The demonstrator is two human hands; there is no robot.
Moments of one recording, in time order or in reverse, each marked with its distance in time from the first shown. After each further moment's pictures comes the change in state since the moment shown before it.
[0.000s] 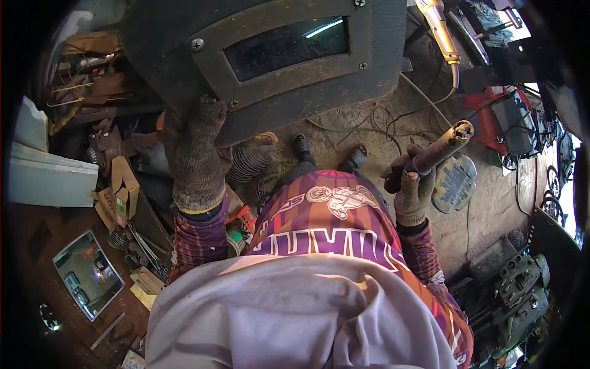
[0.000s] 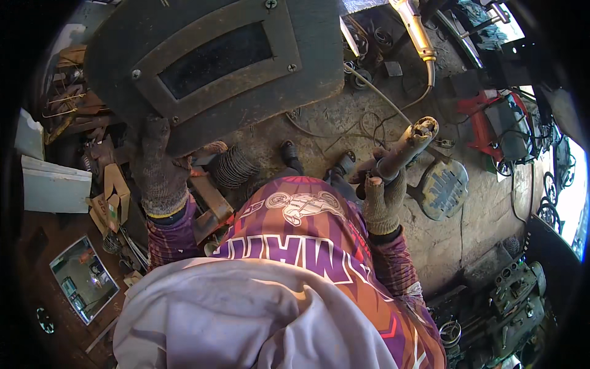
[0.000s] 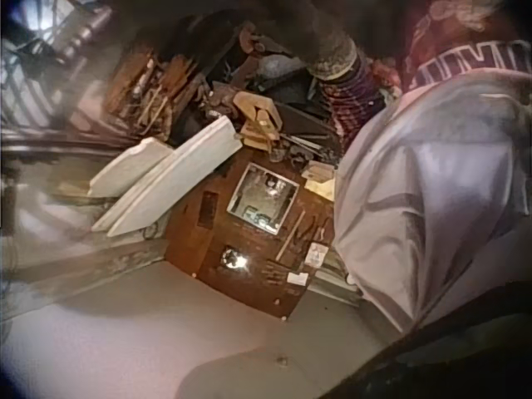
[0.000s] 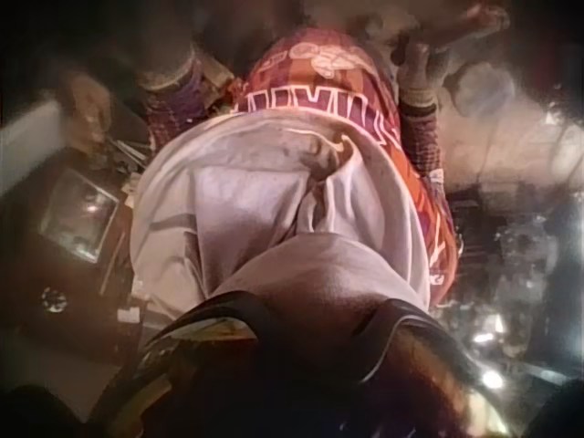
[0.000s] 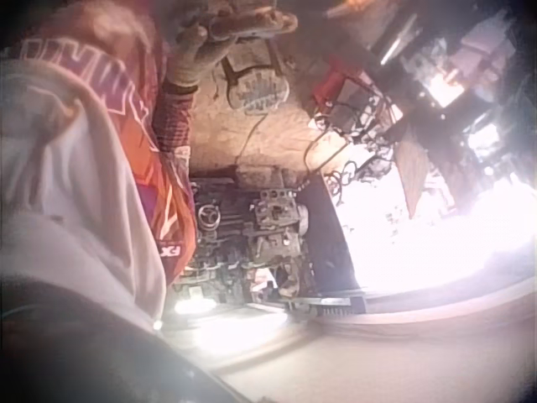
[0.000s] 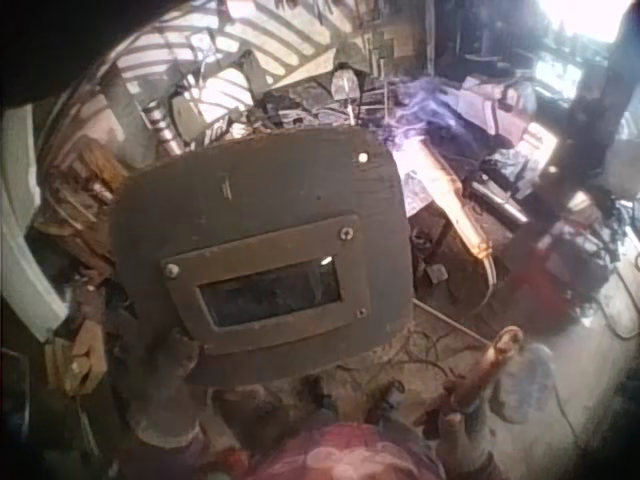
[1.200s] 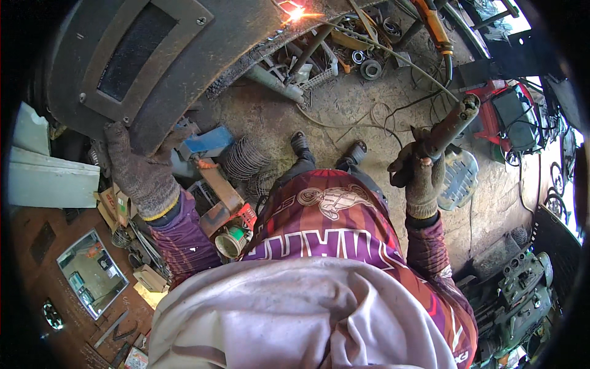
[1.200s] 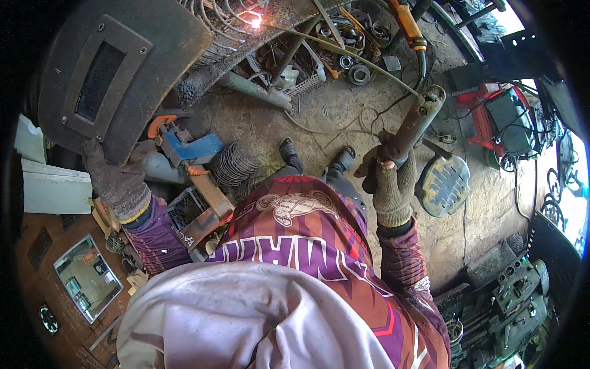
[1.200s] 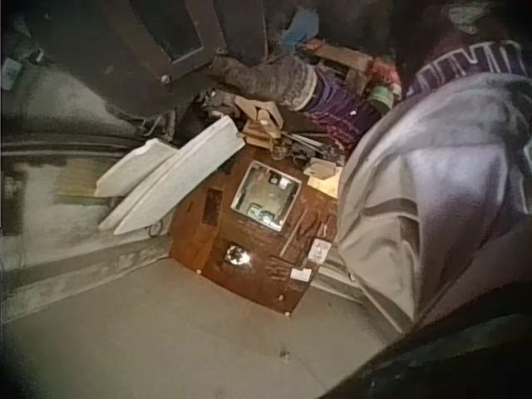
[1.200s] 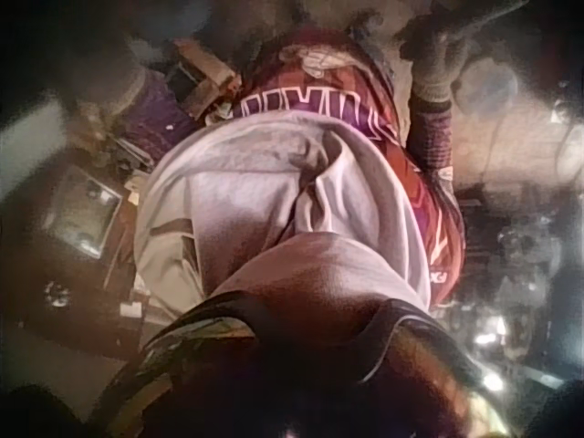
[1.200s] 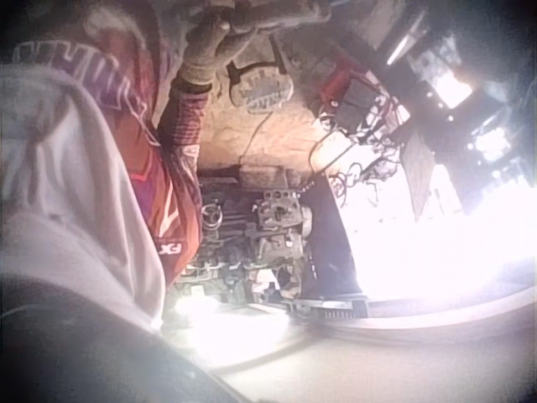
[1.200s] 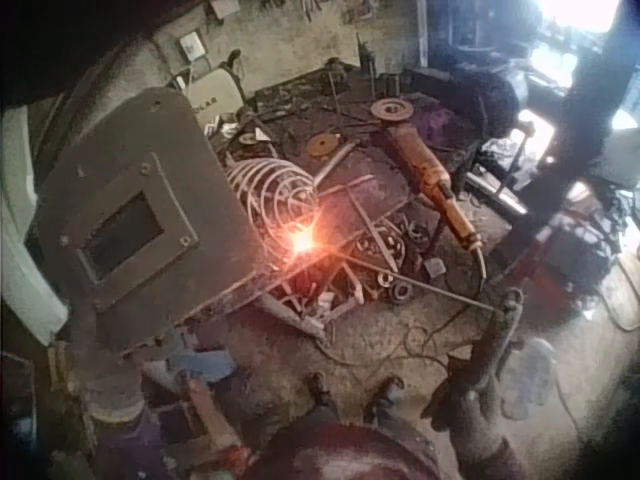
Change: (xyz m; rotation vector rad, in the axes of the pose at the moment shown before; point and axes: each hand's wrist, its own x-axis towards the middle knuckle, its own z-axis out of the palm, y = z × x) left_hand 0.016 -0.041 -0.045 -1.216 0.379 -0.780; right_hand 0.029 -0.010 -0.026 0.106 -0.030 0.036
